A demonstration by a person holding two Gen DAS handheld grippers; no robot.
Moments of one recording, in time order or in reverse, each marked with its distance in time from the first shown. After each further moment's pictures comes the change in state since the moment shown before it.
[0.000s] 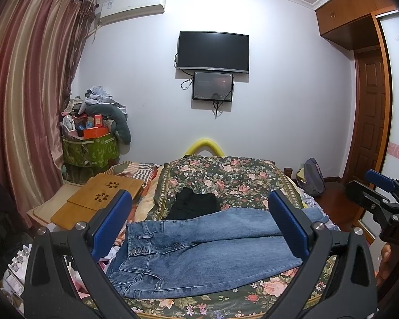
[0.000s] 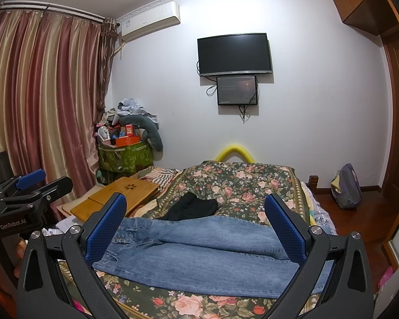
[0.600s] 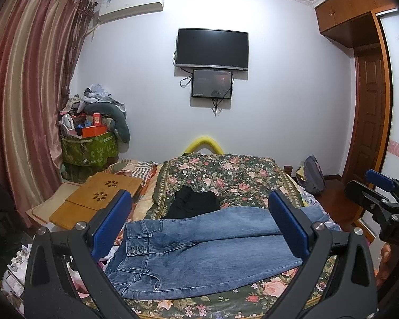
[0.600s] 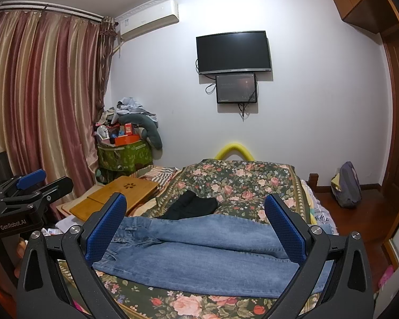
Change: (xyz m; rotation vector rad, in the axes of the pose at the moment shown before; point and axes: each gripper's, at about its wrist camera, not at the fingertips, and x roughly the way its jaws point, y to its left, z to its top) left arm 0.008 0.003 0.000 0.000 0.016 -0.006; right arm 0.005 0.000 -0.009 0.004 0.010 -0.004
